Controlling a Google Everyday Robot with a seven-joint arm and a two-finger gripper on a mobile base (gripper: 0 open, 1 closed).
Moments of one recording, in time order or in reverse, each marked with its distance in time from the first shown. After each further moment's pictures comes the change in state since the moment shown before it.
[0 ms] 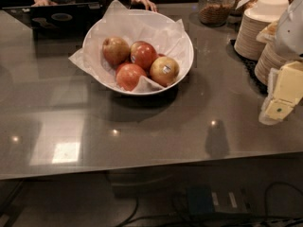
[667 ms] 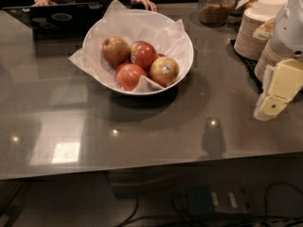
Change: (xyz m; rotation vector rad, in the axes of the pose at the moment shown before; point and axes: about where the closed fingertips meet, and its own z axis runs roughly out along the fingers) arm -0.008 -0.007 0.003 0.013 -0.031 -0.003
